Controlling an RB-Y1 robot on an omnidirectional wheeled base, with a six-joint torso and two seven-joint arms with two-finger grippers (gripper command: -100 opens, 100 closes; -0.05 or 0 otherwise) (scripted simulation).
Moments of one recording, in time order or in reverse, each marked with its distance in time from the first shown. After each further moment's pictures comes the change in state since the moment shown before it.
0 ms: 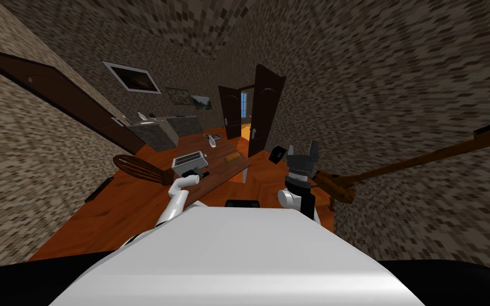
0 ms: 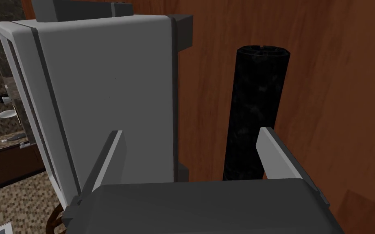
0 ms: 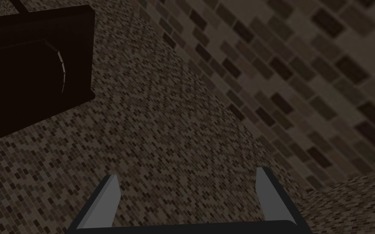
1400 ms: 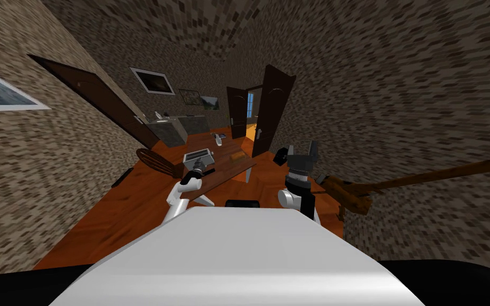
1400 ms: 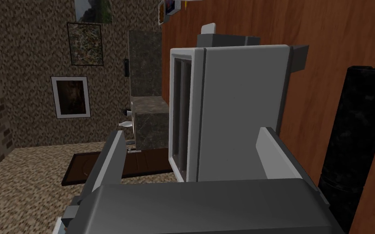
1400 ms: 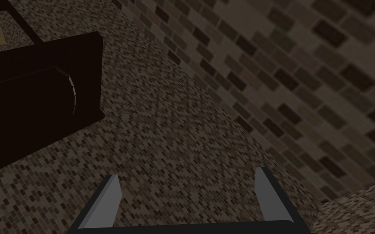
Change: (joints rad) left arm 0.188 -0.076 -0.104 -0.362 -0.019 -0.334 -0.065; right arm 0.000 0.000 0.000 0.000 0.000 0.000 0.000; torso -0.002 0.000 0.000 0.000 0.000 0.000
